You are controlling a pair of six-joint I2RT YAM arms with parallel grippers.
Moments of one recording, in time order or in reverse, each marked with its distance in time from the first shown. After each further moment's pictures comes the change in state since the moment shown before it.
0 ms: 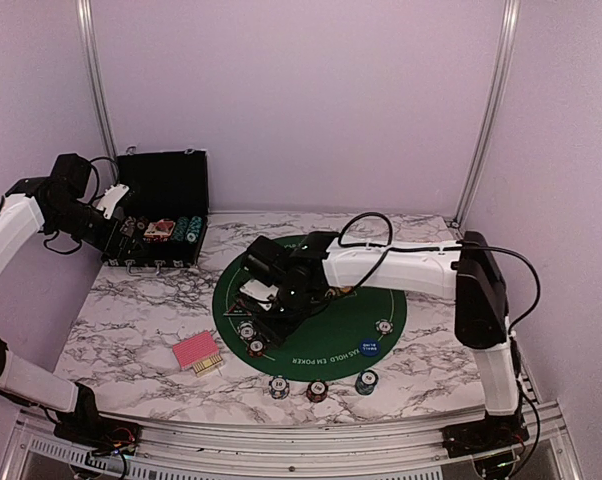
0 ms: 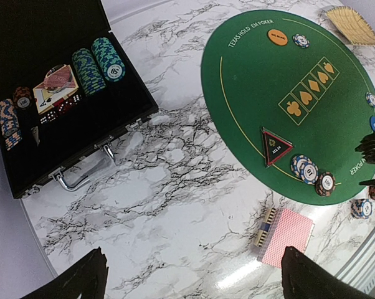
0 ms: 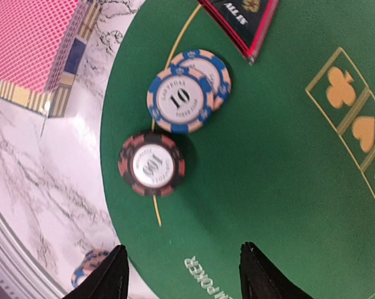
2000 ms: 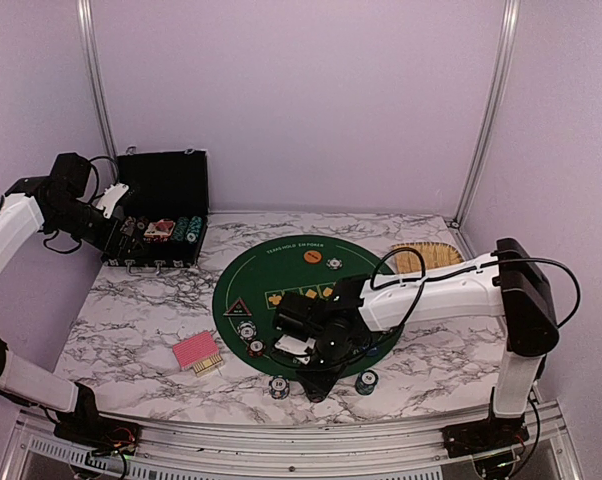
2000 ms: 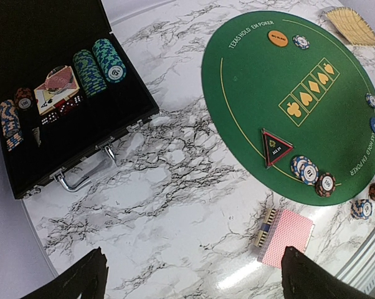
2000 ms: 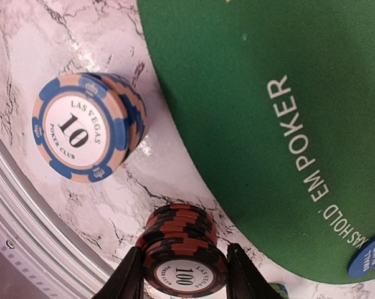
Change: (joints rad) left arm 0.000 0.000 0.006 -0.001 -0.001 0.000; right arm 0.103 -0.282 -0.524 0.058 -0.042 0.079
